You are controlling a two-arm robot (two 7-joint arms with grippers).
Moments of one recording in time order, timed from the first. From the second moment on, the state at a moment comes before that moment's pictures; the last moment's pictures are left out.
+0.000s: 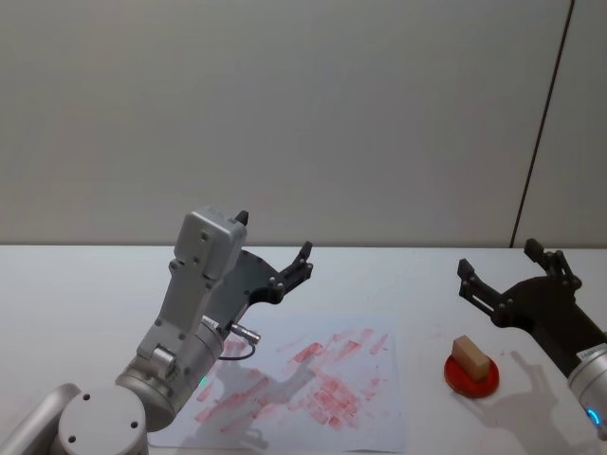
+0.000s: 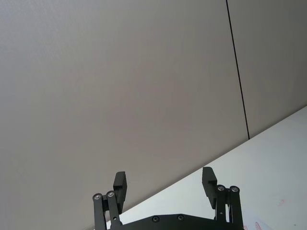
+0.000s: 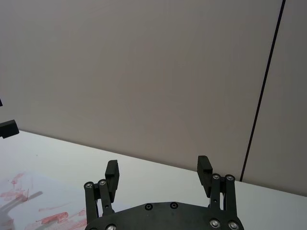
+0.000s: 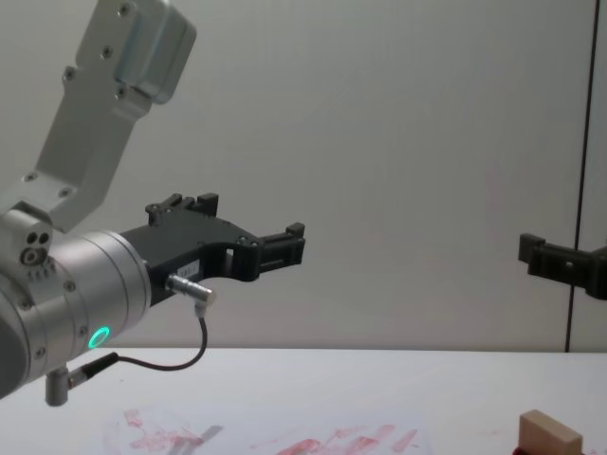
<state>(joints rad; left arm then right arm) -0.24 0.38 0.45 -1.63 -0.20 0.01 -0.01 -0.01 0.34 -0.23 -1.77 0.29 0.03 0.07</state>
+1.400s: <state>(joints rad) -0.24 0.38 0.45 -1.63 -0.20 0.01 -0.01 0.01 0.37 -0.22 -1.61 0.22 0.15 0.24</state>
